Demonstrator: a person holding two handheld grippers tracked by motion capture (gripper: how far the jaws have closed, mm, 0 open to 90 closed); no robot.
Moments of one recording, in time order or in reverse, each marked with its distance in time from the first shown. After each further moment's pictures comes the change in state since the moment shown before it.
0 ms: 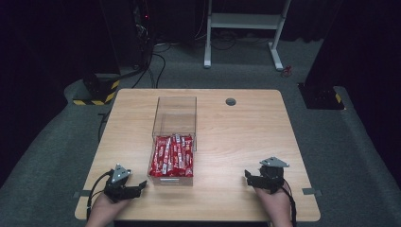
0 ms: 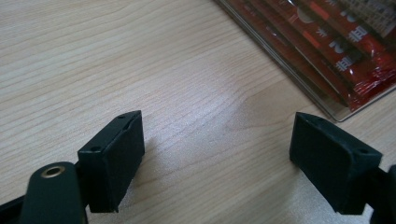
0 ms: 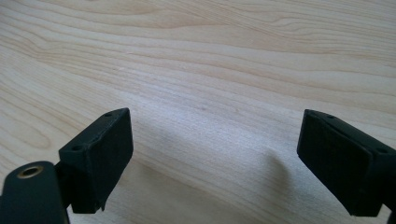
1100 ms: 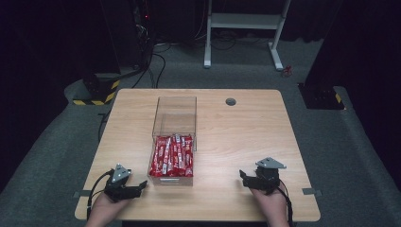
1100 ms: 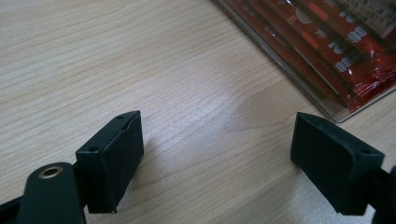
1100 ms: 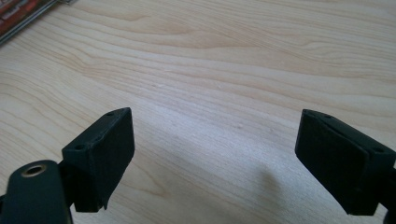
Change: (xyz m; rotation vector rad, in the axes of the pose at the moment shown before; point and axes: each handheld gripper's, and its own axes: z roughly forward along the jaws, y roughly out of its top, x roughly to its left) left arm 0.000 0.001 0.001 0.001 -0.003 0.005; right arm 0.015 0.005 -0.003 -0.053 0.056 -0.025
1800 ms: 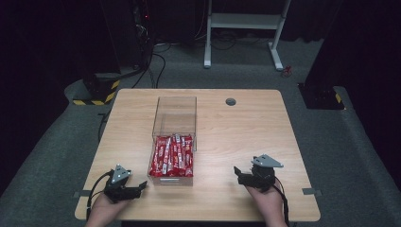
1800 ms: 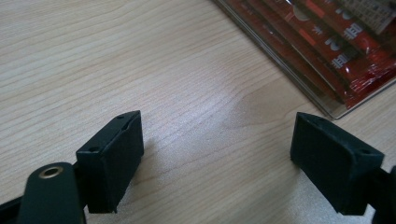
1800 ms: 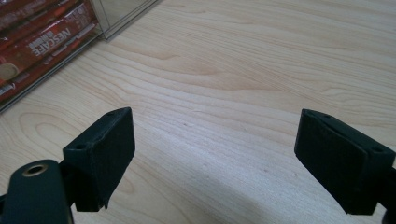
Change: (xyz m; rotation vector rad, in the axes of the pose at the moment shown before) left arm -0.001 -0.001 -0.002 0.002 -0.002 0.001; right arm 0.014 0.016 -0.004 -0.085 0.044 -0.042
